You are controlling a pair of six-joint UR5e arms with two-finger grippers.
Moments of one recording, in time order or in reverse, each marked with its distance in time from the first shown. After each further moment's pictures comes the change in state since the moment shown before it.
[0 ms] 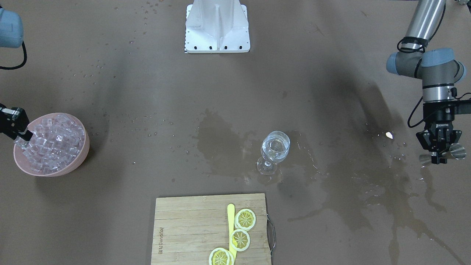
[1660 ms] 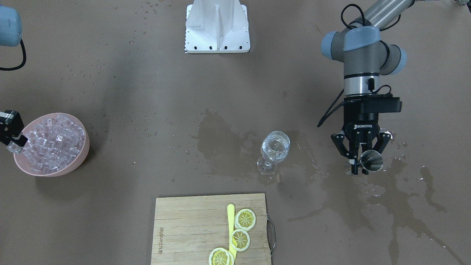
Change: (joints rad) left arm 0.142 -0.333 -0.293 0.631 0.089 0.142; right arm 0.026 0.020 -0.001 -0.017 -0.004 -0.028
